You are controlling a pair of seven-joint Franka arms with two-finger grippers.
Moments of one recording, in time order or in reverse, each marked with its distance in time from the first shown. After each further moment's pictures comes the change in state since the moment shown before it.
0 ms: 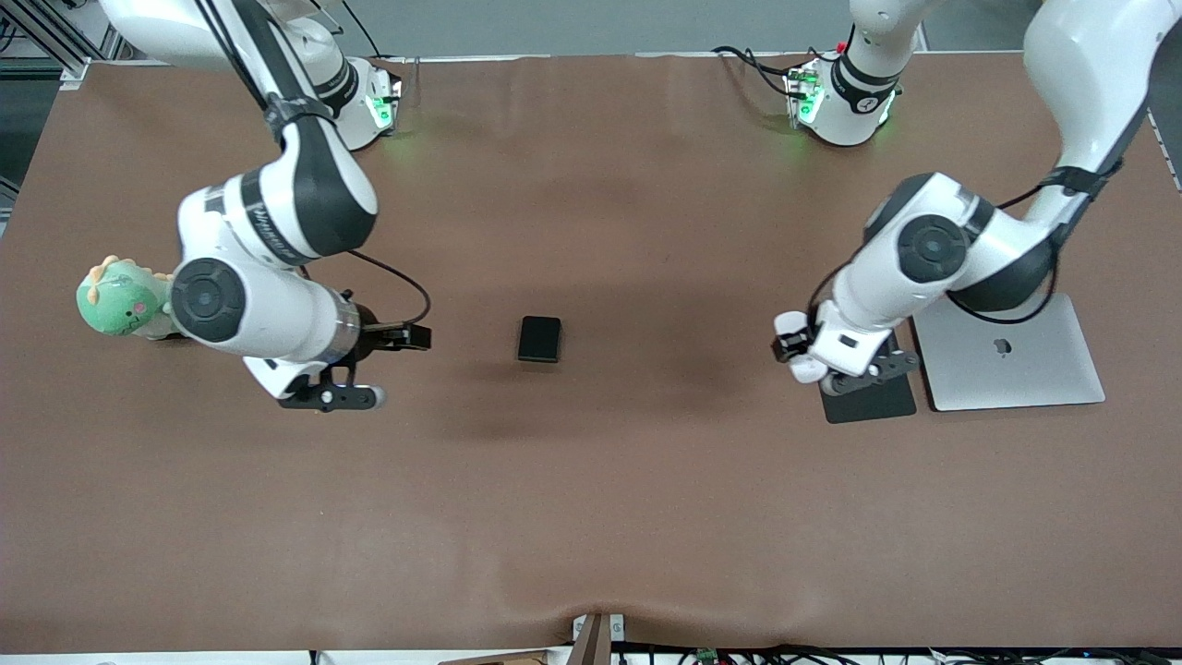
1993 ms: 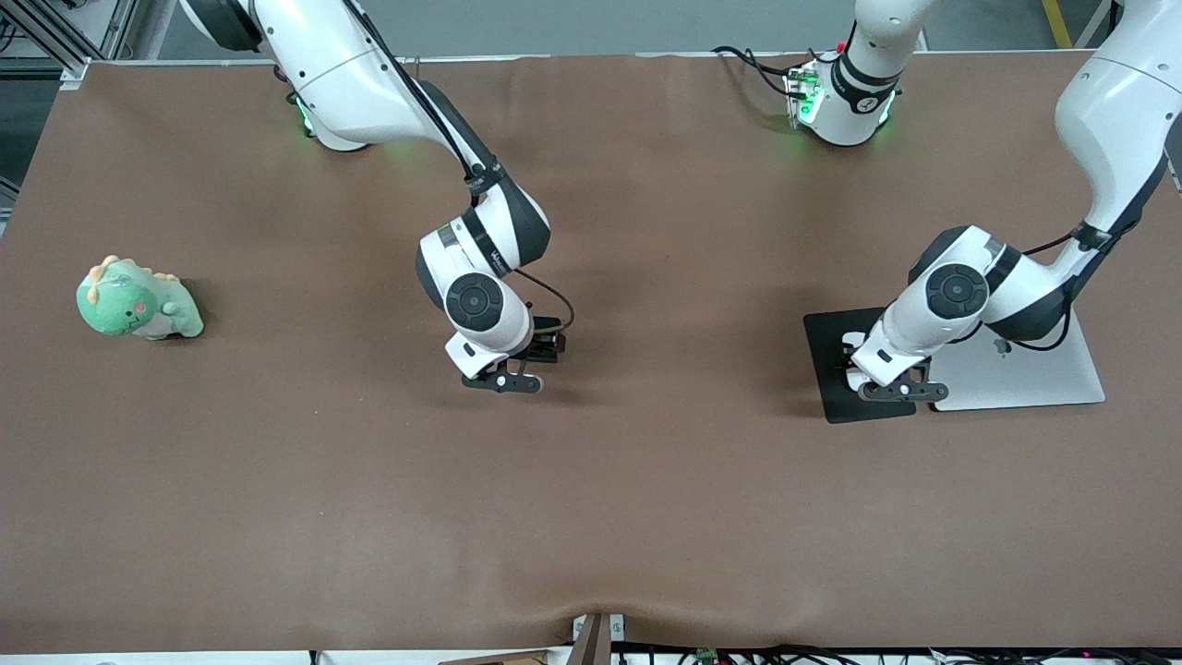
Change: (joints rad) left arm 0.098 0.156 0.169 -0.149 0.431 0.175 0.238; right arm 0.262 0.251 -0.001 -0.136 0.001 0.421 0.309
